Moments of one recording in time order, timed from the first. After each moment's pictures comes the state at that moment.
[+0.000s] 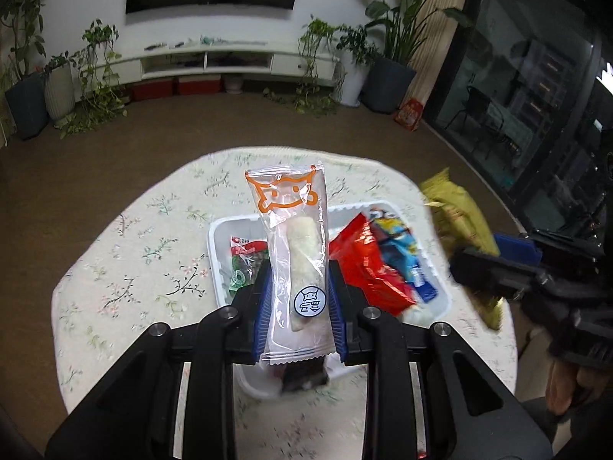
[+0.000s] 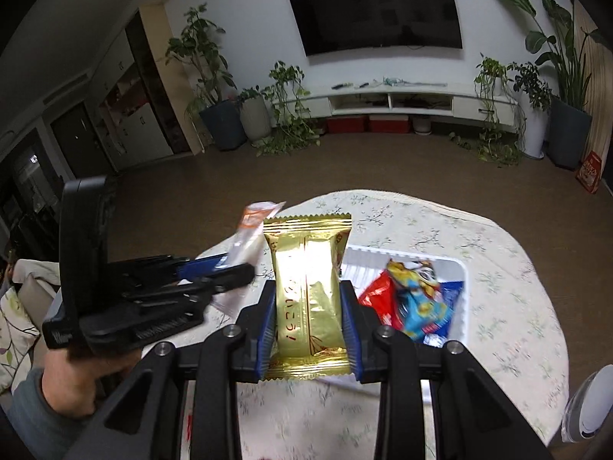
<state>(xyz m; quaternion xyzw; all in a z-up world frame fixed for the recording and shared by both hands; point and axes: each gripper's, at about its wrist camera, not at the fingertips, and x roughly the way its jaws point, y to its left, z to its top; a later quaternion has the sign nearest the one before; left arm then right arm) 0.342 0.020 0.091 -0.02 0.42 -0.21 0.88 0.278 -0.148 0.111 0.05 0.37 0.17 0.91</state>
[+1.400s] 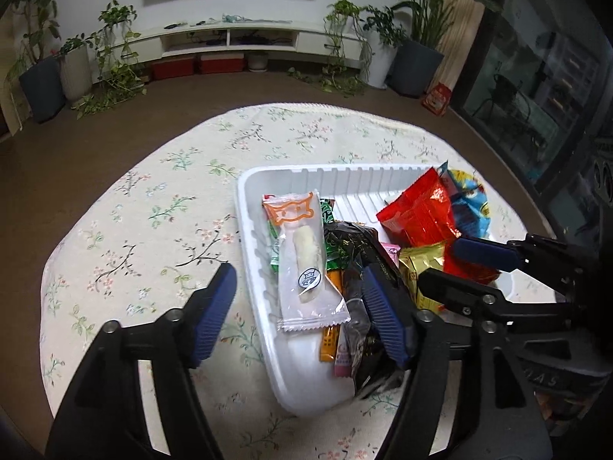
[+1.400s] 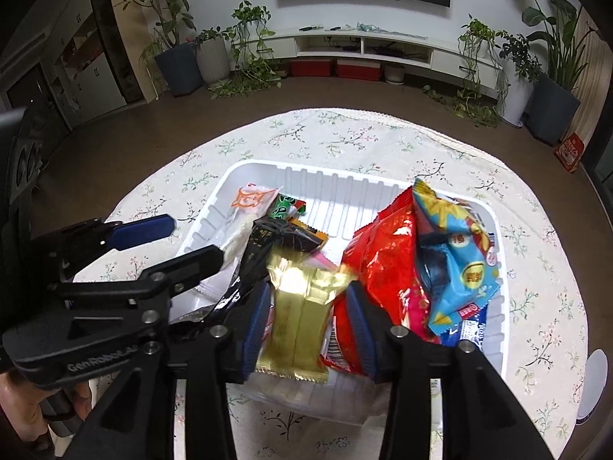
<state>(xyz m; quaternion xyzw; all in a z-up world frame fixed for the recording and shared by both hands) 0.359 0.037 0.002 -0.02 0.44 -0.16 0.88 0.332 -0.122 0.002 0.00 0.45 0.09 0.89</state>
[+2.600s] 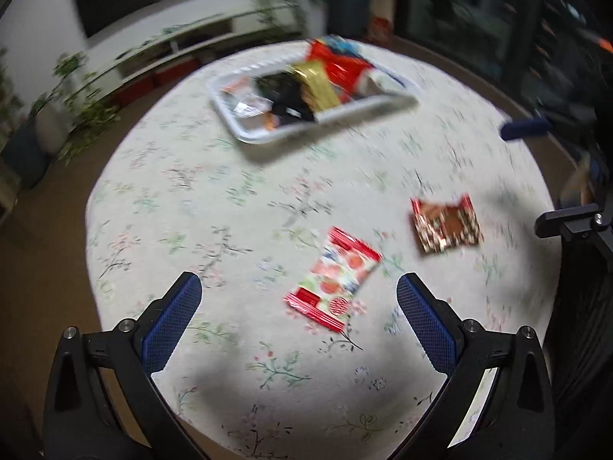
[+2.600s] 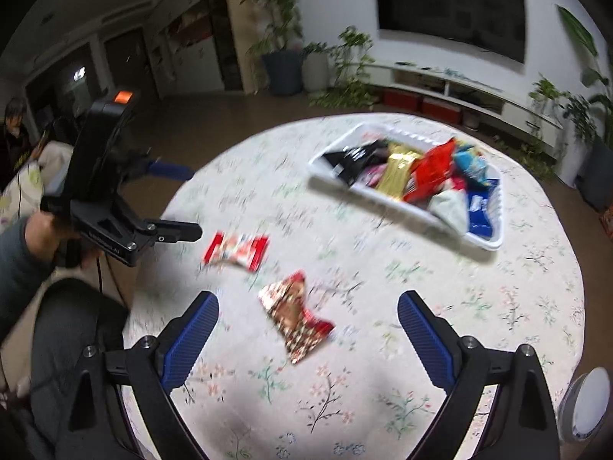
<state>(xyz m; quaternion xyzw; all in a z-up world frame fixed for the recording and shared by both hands) 0.122 0.062 -0.014 0.16 0.46 -0.24 0.84 0.098 -0.130 0.009 -0.08 0.39 0.26 0.88</state>
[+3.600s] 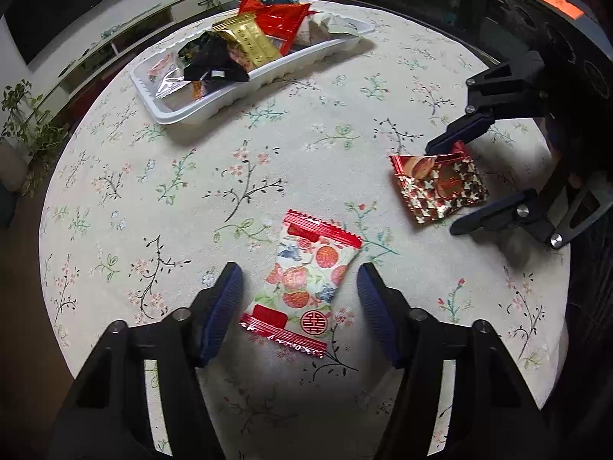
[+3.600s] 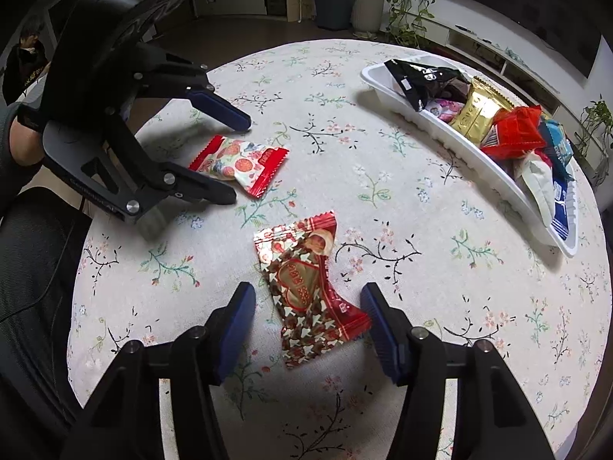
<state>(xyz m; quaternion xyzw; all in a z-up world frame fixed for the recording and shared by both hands) 0.149 0.031 -0.056 0.22 0.48 -0.31 0.79 0.131 -0.092 -0.062 -0.18 0.47 0.31 0.80</state>
